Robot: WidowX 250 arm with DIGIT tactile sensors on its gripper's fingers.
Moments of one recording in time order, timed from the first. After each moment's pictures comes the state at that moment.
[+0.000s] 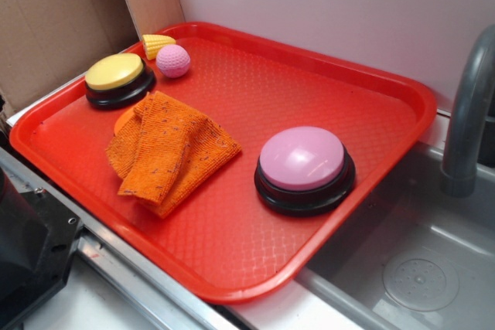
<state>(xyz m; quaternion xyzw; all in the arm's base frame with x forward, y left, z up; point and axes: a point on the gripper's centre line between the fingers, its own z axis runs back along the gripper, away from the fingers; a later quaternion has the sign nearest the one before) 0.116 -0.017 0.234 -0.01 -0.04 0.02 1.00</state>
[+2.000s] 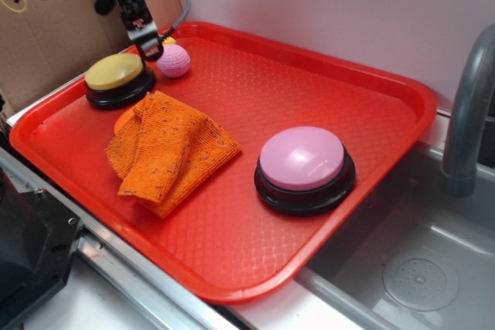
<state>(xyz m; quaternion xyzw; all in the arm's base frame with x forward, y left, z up) 0.273 0.108 0.073 0.07 -0.09 -0.22 0.97</state>
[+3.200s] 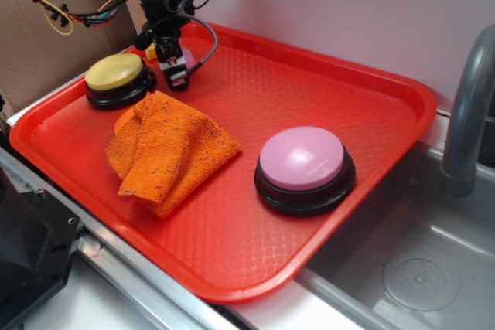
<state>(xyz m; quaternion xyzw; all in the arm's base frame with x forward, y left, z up) 0.296 0.112 0.023 0.05 -0.06 -0.22 0.97</state>
